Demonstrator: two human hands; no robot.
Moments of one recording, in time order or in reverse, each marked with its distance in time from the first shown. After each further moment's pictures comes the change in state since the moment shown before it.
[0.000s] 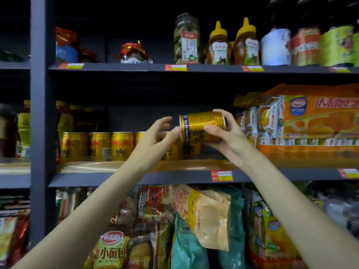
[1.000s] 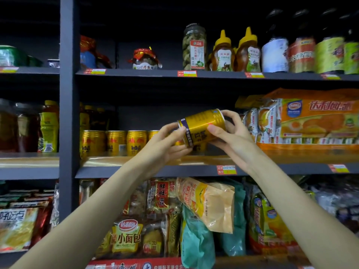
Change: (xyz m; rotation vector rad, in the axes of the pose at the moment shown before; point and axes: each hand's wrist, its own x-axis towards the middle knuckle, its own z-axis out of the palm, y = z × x) left_hand -0.025 0.018 -0.019 -0.719 -0.222 -0.243; right_hand -0.041 -0.021 0.040 -0.107 0.083 -0.048
